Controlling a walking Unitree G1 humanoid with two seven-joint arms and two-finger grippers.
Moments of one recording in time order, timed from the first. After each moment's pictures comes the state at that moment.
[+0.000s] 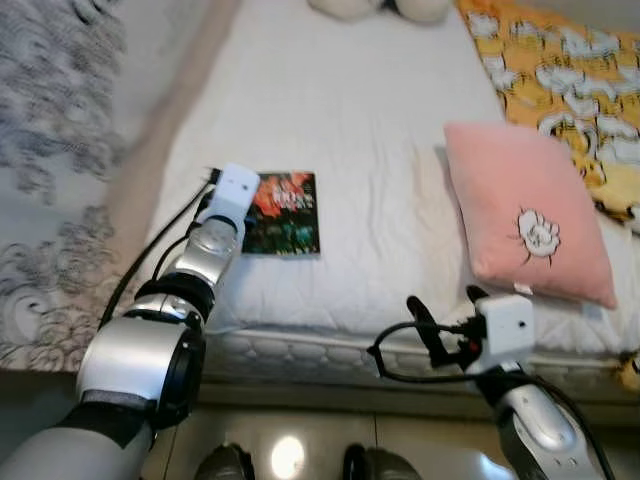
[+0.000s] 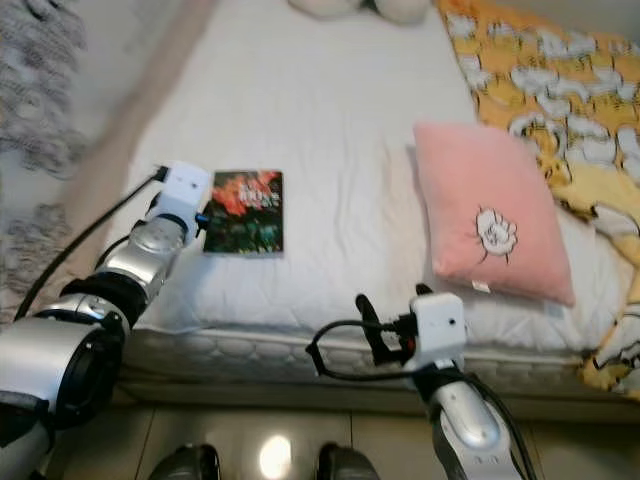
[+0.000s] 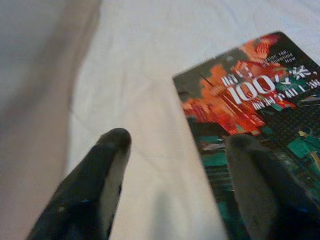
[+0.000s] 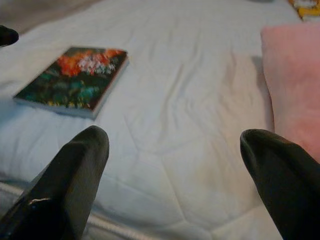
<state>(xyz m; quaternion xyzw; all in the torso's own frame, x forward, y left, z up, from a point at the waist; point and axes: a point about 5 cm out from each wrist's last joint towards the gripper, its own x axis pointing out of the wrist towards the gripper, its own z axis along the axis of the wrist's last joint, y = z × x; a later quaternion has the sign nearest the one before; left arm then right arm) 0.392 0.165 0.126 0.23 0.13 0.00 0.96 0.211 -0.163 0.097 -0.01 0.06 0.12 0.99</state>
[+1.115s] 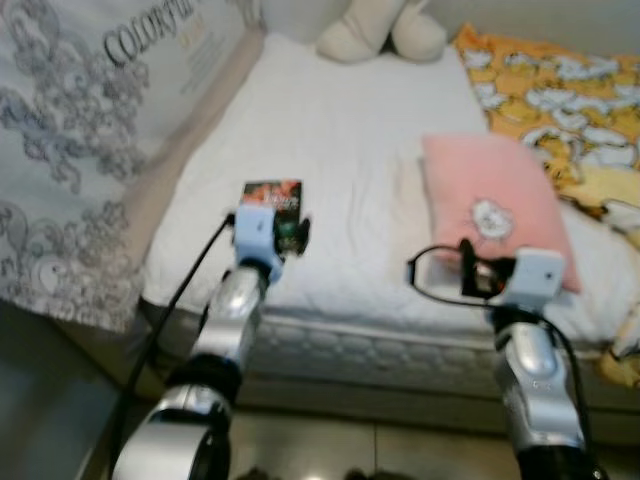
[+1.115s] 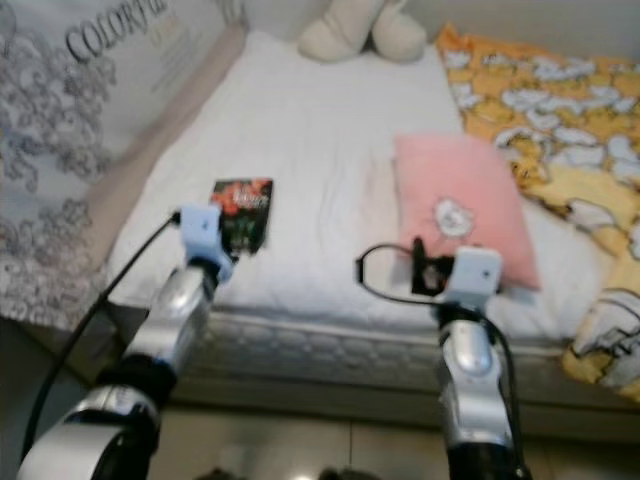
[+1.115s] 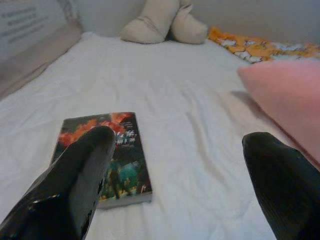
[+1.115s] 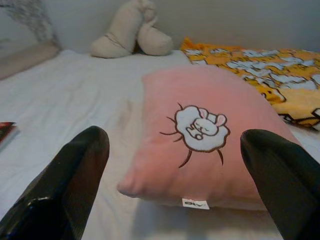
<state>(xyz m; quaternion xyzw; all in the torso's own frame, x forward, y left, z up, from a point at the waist) 0.346 0.119 0.091 -0.01 0.02 -0.11 0.99 0.282 -0.204 0.088 0.00 -0.01 -0.07 1.00</state>
